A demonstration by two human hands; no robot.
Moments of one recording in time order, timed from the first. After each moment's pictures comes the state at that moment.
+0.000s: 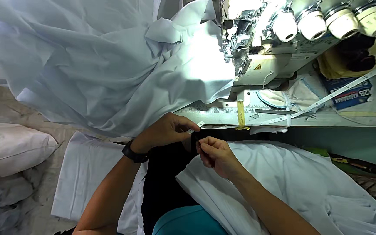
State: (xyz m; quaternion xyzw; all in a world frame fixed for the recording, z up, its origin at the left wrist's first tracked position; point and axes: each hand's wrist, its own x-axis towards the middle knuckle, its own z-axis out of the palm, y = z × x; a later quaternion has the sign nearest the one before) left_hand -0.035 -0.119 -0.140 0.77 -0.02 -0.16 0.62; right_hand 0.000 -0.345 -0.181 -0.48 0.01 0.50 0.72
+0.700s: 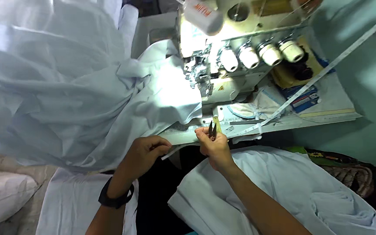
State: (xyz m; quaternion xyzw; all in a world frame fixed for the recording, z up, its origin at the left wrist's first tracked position) left_hand -0.032 -0.133 -0.120 0.85 0.08 -0.04 0.51; right_hand 0.050 -0.332 -0.172 -0.56 0.03 0.25 0.79
